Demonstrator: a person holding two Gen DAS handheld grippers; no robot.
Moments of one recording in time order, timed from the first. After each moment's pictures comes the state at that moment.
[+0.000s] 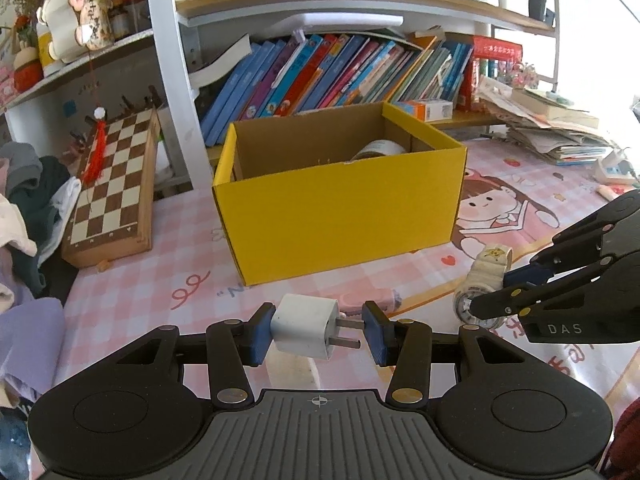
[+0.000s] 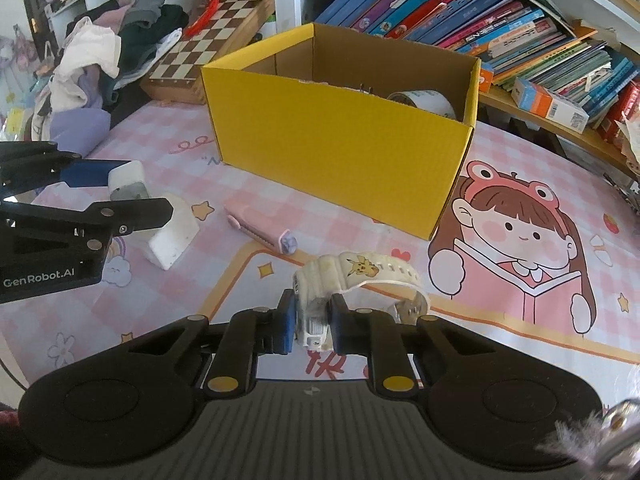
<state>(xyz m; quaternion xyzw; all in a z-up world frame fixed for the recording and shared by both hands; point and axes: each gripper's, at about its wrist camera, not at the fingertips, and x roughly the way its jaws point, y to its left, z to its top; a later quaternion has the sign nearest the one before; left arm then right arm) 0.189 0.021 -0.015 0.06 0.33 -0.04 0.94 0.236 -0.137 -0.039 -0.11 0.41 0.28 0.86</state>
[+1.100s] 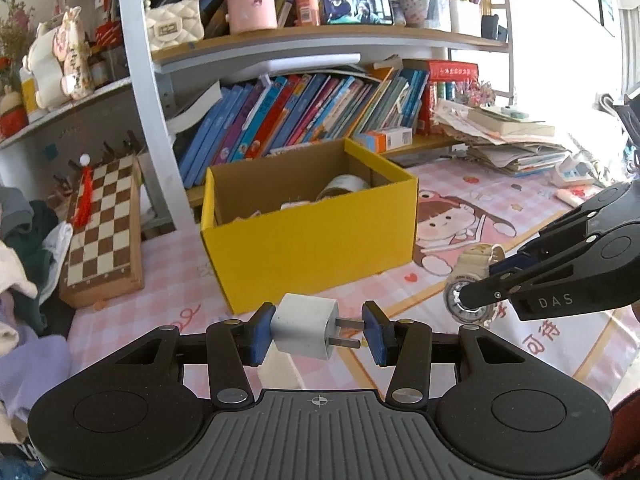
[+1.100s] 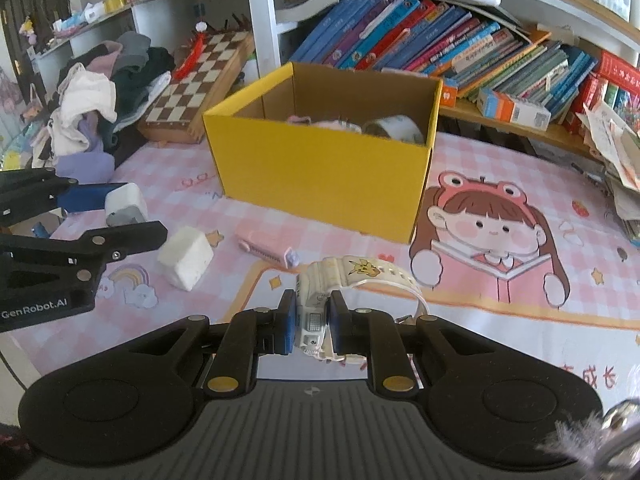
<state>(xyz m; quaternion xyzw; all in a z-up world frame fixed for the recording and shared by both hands) 0.162 0.016 0.015 0.09 0.28 -0.09 0.95 0.204 -0.154 -0.002 -0.07 0.38 0.25 0.89</state>
